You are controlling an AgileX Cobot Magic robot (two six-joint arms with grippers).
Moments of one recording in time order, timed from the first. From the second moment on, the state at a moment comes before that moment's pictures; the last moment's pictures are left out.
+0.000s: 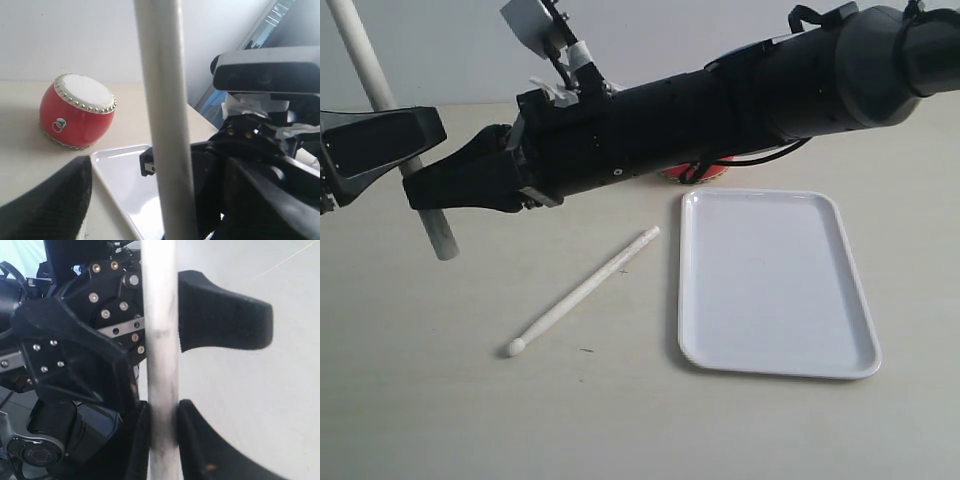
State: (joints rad) left arm 0.04 1.29 -0.44 1.20 -1.11 -1.24; right arm 0.65 1.94 -1.22 1.71 1.07 -1.57
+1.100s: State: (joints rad) left arm 0.04 1.30 -0.44 1.24 -1.18 -1.24; right arm 0.64 1.94 -1.22 1.70 1.08 -1.61
